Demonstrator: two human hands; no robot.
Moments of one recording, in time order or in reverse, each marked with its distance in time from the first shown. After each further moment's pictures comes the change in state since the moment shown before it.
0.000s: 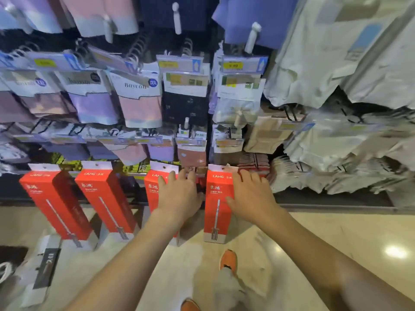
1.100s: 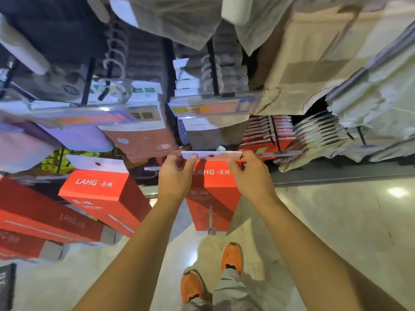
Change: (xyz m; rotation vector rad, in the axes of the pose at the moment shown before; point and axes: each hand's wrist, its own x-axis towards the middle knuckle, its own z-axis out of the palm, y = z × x) left_hand 0.306 0.039 0.266 -1.079 0.134 -0.292; right_hand 0.275 0.100 0.271 0.916 0.090 0.420
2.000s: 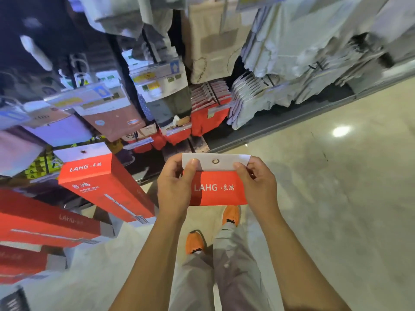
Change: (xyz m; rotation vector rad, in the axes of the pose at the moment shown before) left_hand -0.202 0.026 -0.051 -0.319 -0.297 0.074; right_hand -0.250 0.023 -0.061 0.520 0.364 0.147
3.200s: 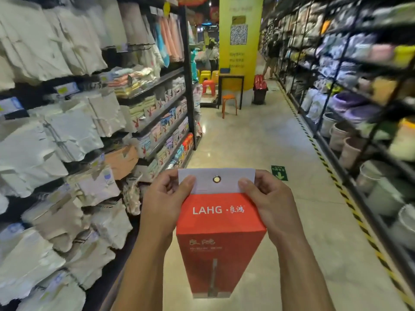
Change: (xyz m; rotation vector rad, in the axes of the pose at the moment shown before) left_hand -0.519 0.307 0.427 -0.020 -1.044 0.581; right_hand -0.328 -0.091 -0.665 0.361 0.950 -0.351
